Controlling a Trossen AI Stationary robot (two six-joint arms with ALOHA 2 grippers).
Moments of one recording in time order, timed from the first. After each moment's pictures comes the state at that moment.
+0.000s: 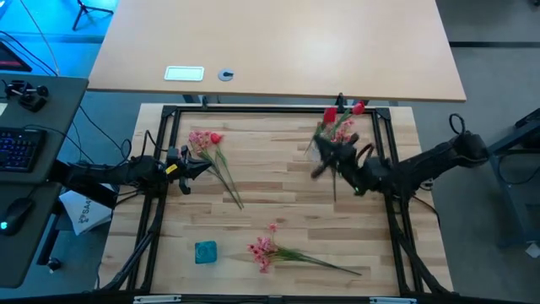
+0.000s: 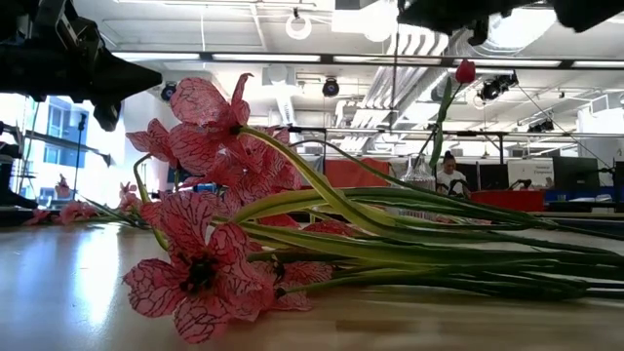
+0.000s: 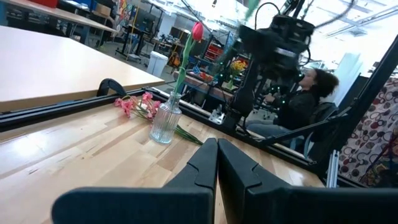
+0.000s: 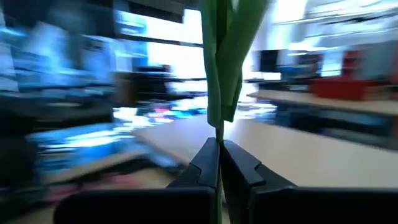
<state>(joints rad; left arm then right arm) -0.08 0.01 0.01 0.06 -0.33 -0.35 0.22 1.22 0.59 0.93 1.00 -0.27</state>
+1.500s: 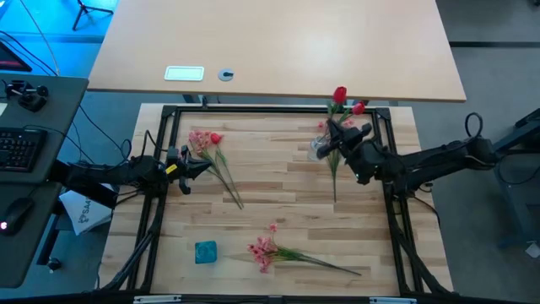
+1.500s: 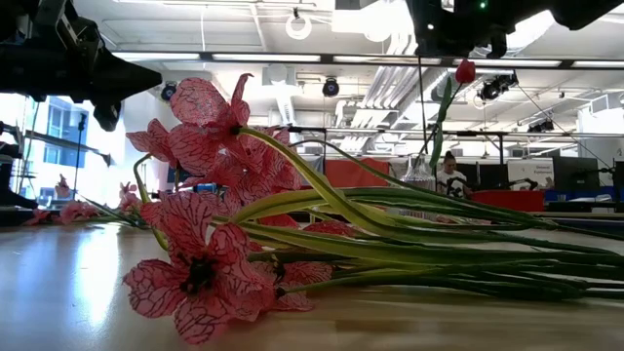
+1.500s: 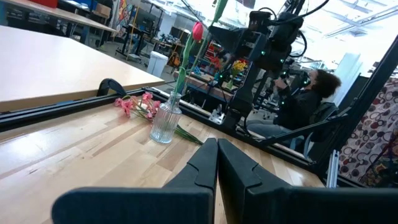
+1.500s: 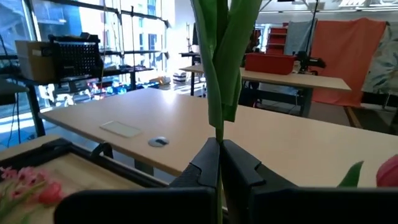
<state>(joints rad) -0.08 0.01 0.01 0.06 -0.33 -0.35 0.07 1.09 0.59 0.59 1.13 -0.11</state>
